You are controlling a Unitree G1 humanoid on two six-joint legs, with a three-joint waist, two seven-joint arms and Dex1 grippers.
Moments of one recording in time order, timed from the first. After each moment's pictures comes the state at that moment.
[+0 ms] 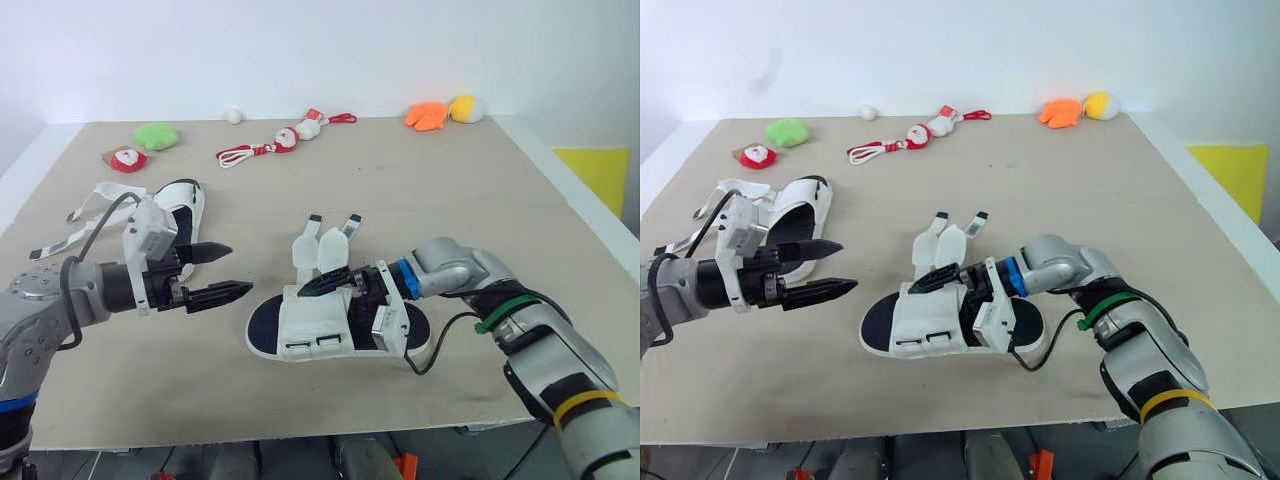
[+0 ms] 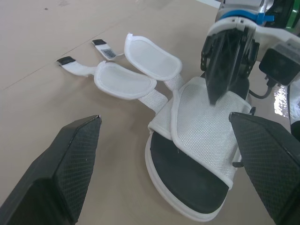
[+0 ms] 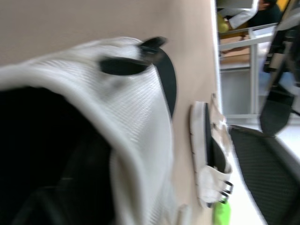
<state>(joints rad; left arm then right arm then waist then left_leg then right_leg) -0.28 0.85 0.24 -0.42 -0.83 0.86 -0.92 -0.98 -0.59 0.62 0.75 -0.31 -1.45 0.74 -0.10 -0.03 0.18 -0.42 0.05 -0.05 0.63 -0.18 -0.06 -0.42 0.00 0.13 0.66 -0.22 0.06</state>
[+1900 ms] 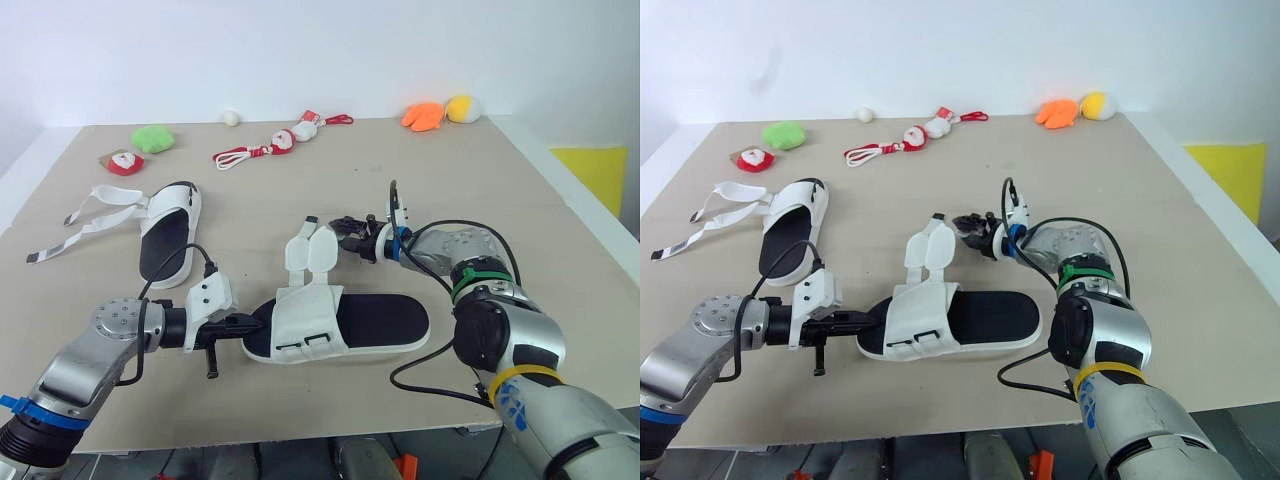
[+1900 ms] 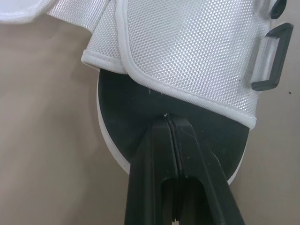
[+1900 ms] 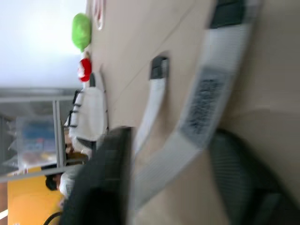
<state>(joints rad) -0.18 0.79 -0.12 -0.31 -0.39 0.46 -1.02 -1.15 -0.27 -0.51 1.18 0.73 1.01 0.28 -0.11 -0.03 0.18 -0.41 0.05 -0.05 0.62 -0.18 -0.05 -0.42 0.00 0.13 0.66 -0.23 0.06</state>
